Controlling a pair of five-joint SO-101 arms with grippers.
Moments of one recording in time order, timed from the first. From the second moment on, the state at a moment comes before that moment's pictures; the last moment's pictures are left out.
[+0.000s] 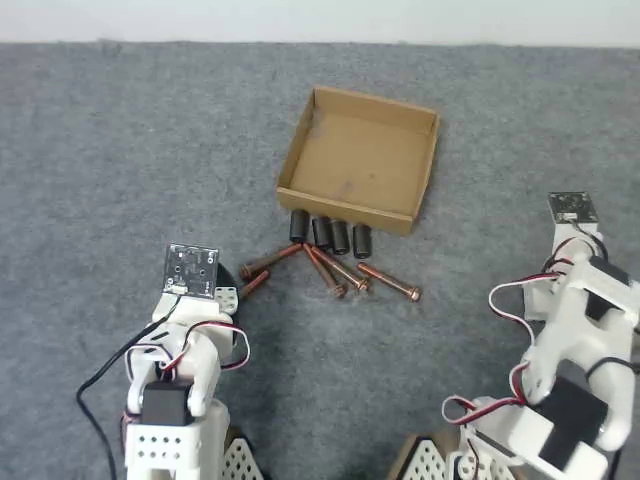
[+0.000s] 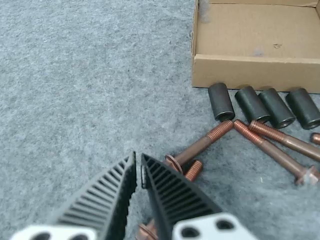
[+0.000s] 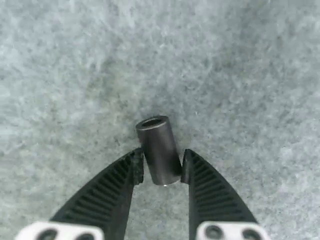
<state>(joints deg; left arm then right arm) -3.7 -103.3 97.1 56.5 -0.4 28.8 -9.5 45.8 49.1 31.5</state>
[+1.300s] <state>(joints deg) -3.7 -103.3 97.1 56.5 -0.4 25.0 -39.5 67.3 57.3 15.6</state>
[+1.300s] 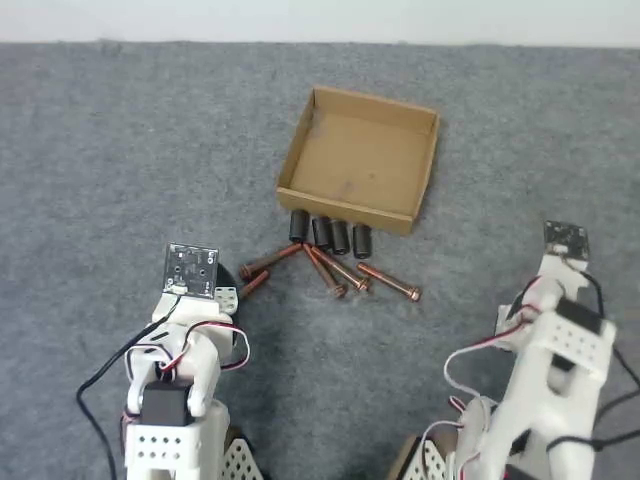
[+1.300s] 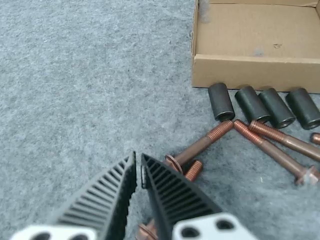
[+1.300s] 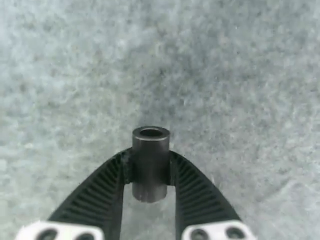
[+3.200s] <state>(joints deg) 35.8 -7.3 32.3 59.6 -36.3 68.9 -43.5 74.0 34.6 35.5</state>
